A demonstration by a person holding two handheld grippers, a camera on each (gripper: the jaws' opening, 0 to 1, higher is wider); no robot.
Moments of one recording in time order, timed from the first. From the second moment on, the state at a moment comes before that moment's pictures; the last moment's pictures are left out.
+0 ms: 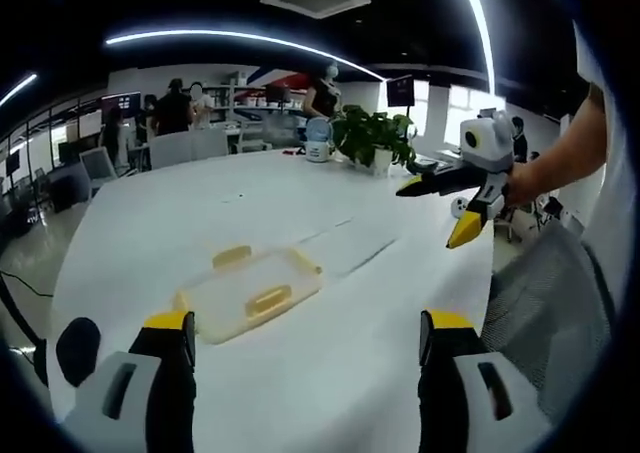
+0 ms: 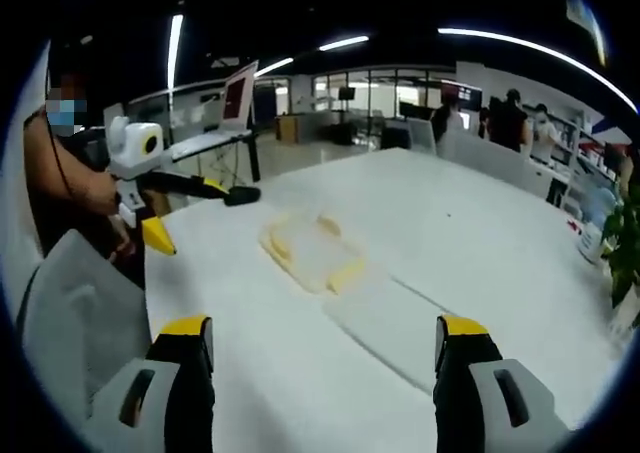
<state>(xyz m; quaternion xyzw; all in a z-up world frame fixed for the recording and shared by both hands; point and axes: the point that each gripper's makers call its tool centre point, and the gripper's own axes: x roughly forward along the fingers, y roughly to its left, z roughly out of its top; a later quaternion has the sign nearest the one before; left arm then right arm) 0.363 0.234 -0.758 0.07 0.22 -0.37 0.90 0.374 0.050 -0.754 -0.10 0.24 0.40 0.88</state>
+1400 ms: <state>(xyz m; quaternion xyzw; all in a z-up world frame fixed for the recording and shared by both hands) 0.406 0.255 -0.777 0.12 0.25 -0.40 0.88 0.428 0.080 -0.765 -0.15 0.24 0.45 0.85</state>
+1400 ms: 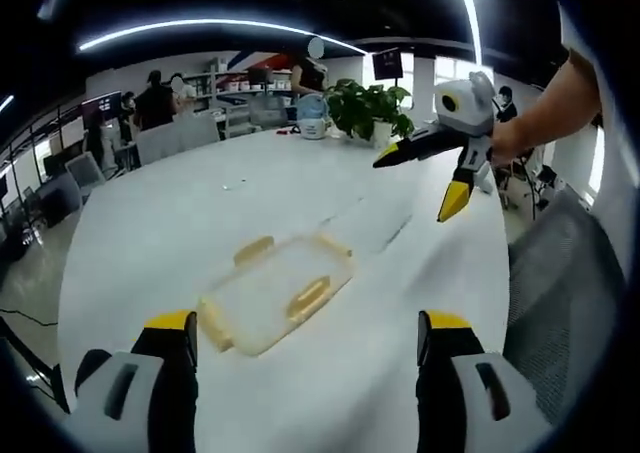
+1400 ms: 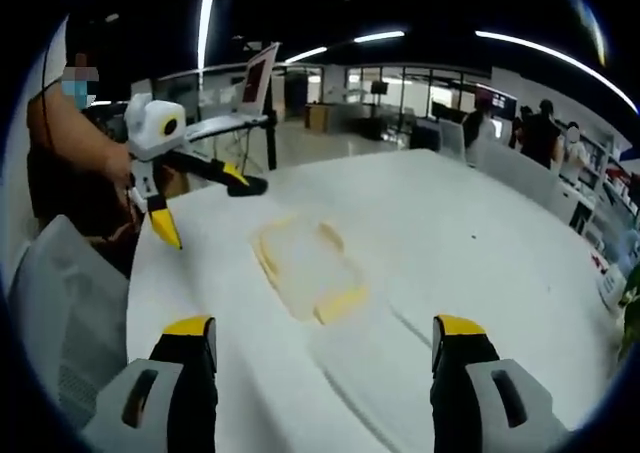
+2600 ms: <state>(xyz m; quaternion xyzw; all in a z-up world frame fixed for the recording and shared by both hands) 0.433 0.268 -0.797 0.19 0.28 -0.44 0.83 0.458 0.112 -0.777 -0.24 0.26 0.52 0.78</state>
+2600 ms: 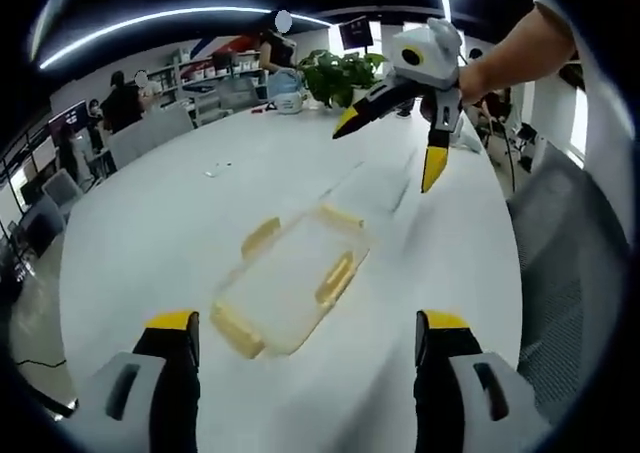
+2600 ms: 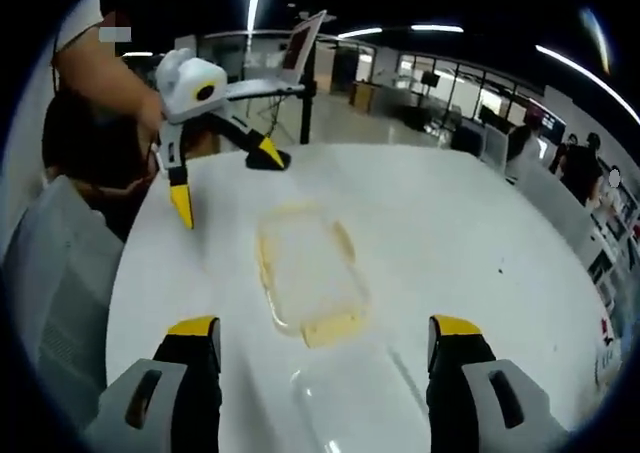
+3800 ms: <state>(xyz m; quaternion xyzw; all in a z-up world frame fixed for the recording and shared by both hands) 0.456 0.281 -0.826 0.28 0.31 -0.49 0.77 0.471 0.141 -0.815 -0.33 0.29 0.55 0.71</state>
